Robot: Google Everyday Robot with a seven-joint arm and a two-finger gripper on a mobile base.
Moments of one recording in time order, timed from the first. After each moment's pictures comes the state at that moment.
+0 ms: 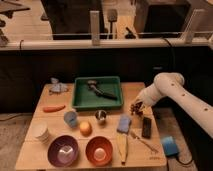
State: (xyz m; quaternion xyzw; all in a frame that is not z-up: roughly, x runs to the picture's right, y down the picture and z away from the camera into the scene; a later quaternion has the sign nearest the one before) arm 0.191 0.085 0.810 -0.18 -0.24 -0.27 0.92
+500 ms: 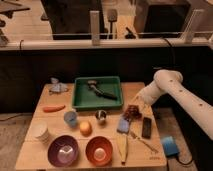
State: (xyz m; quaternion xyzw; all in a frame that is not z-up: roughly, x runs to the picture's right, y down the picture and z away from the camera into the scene) arm 0.189 0.085 0.826 -0.22 -0.25 -0.24 0.91
